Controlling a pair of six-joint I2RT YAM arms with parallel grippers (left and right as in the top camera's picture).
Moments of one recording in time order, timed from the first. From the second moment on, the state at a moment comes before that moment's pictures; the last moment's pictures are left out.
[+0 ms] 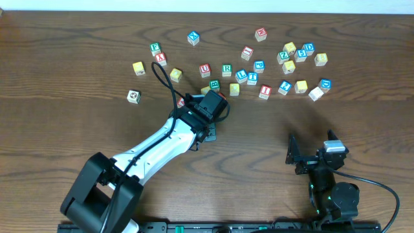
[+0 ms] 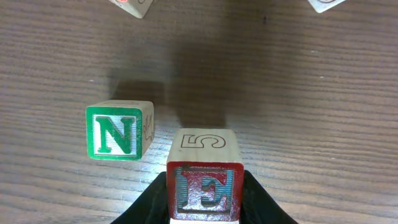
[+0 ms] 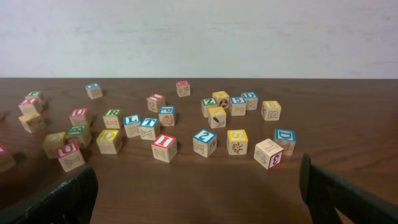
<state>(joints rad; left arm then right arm) -0.66 1.69 1.05 -0.67 -0.16 -0.72 0.10 0.02 0.01 -0.07 0.00 0.06</state>
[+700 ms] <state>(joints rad) -0.66 1.74 1.05 -0.64 -0.20 -0.72 0.10 0.02 0.01 -0.07 0.00 0.06</state>
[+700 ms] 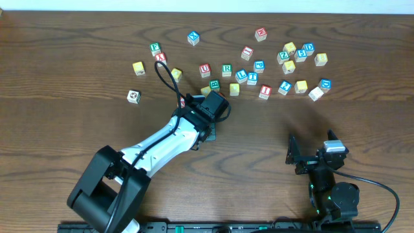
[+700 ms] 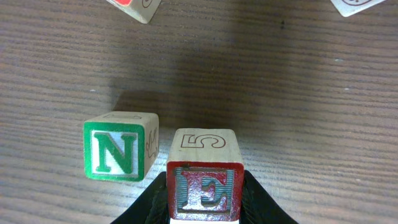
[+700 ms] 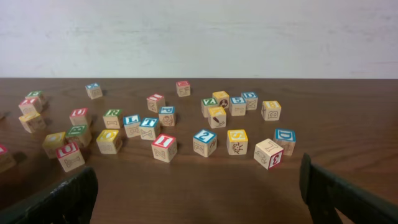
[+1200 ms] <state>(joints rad) -0.66 1.78 1.05 -0.62 -0.21 -0.72 0.10 0.02 0.01 -0.07 0.00 0.06</state>
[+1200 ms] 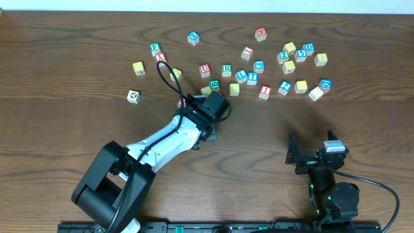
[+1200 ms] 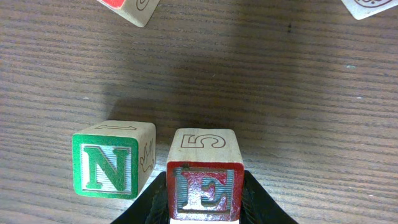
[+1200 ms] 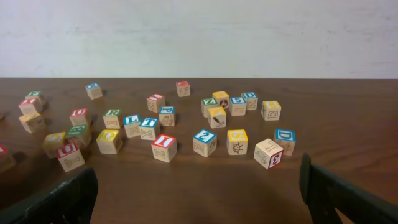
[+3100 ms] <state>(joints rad) -0.66 1.78 1.04 -0.61 -0.22 -0.72 0.10 0.02 0.01 -0.07 0.00 0.06</state>
